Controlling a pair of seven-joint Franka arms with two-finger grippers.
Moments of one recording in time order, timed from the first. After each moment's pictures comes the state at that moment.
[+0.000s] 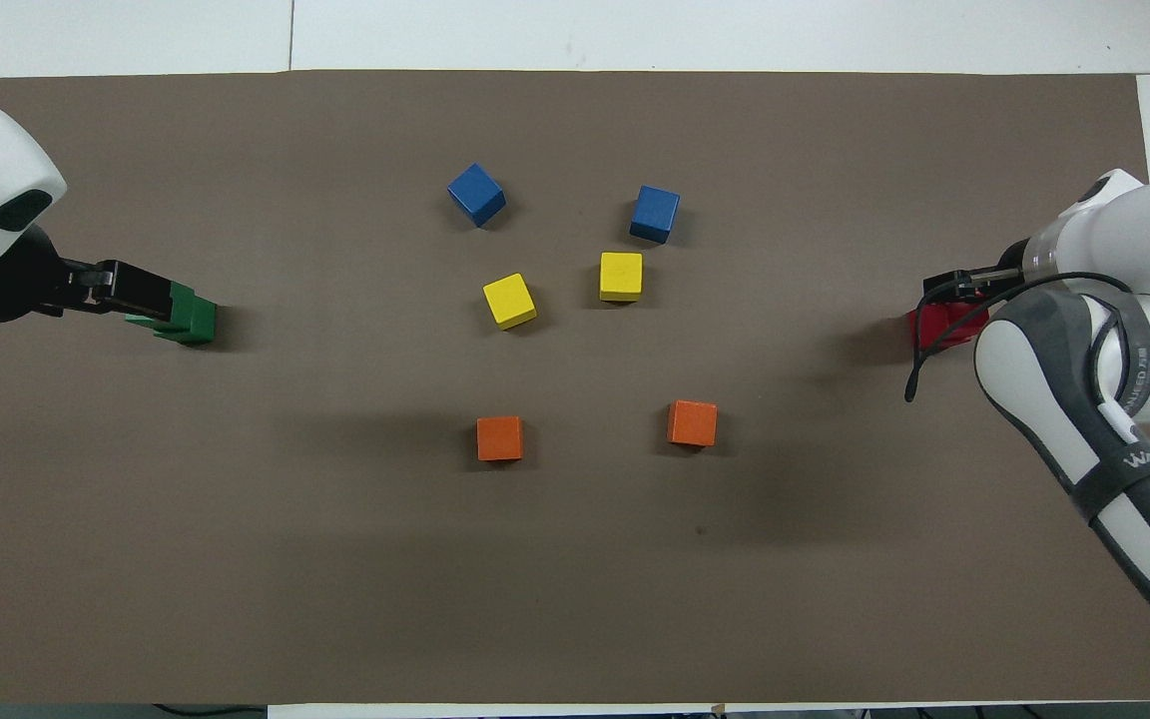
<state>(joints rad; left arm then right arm) 0.05 0.02 -0.16 -1.66 0.01 1.67 0.01 -0.15 0.20 0.08 -1.98 -0.06 2.26 -0.07</state>
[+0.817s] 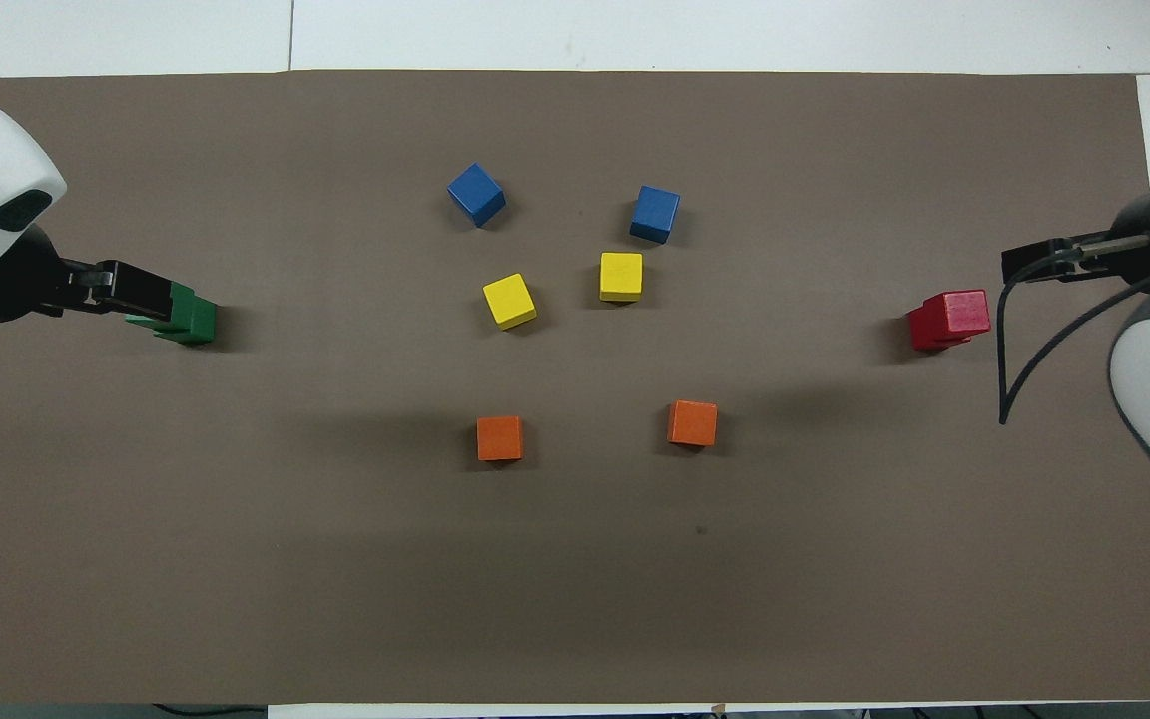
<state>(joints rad) 0.05 0.02 -0.16 -1.66 0.01 1.67 0.01 -0.13 -0.02 0.10 -1.78 -0.06 1.87 -0.07</state>
